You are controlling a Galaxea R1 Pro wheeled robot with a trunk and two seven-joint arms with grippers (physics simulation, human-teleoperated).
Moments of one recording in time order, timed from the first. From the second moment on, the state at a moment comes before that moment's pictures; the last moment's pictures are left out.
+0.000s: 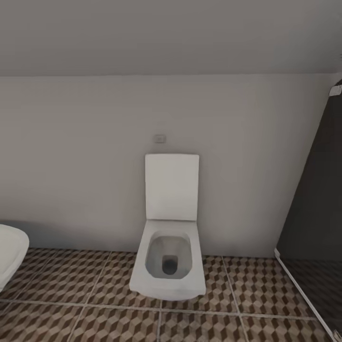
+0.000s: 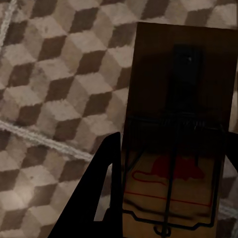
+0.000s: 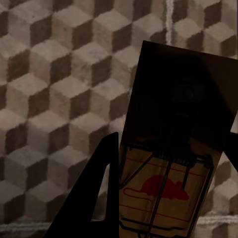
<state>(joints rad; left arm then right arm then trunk) -0.25 0.03 1.09 -0.13 -0.80 -0.07 -0.01 -0.37 -0.03 0.29 -0.06 -0.25 -0.01 -0.10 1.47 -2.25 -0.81</state>
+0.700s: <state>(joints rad) -0.25 0.03 1.09 -0.13 -0.80 -0.07 -0.01 -0.37 -0.04 0.29 -0.06 -0.25 -0.01 -0.10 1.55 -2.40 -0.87</state>
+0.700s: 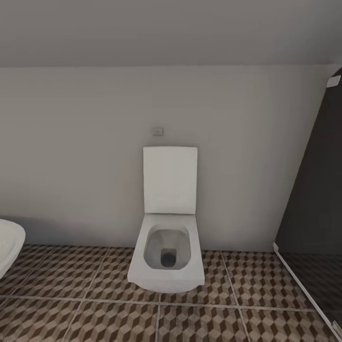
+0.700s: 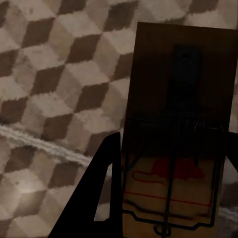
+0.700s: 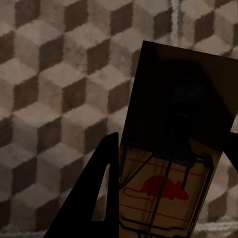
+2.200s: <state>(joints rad) -0.47 -0.13 0.73 -0.69 -0.68 0.29 -0.03 -0.63 -0.07 0.17 -0.39 -0.25 0.27 -0.25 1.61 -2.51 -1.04</state>
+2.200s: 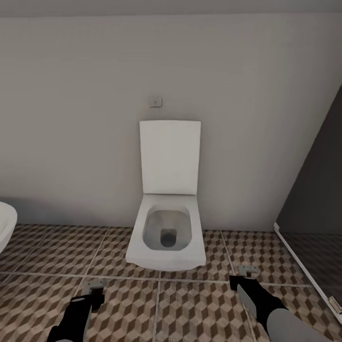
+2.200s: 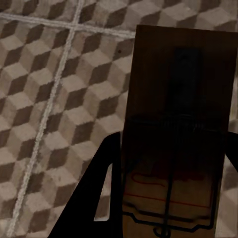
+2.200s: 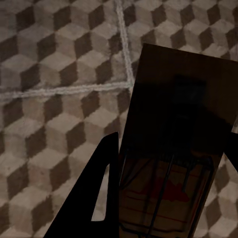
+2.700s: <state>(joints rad) -0.48 -0.12 0.73 -0.76 -0.68 0.39 -0.15 -0.67 -0.06 0.18 -0.20 -0.04 0.06 -0.25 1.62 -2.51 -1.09</state>
